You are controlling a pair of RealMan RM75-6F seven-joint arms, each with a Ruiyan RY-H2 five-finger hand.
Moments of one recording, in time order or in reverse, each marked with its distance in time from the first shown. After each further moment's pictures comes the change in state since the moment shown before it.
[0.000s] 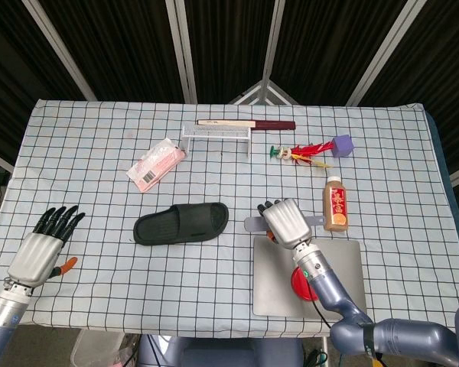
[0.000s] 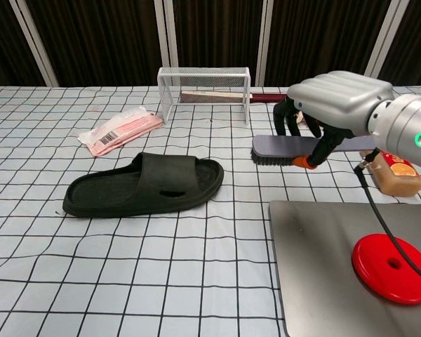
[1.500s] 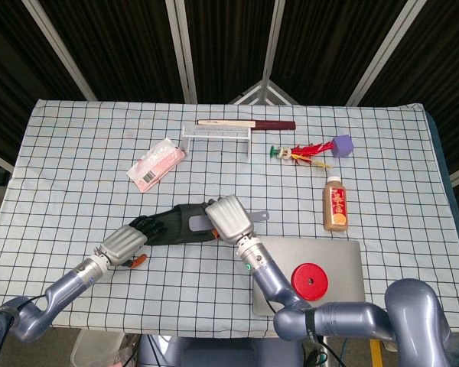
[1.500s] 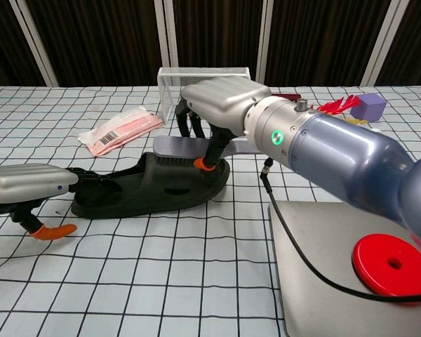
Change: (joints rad) left arm -0.402 -0.195 0.015 0.153 -0.010 -0.552 -0.233; right arm 0.236 -0.287 0.108 0.154 0.146 -0.037 -0.072
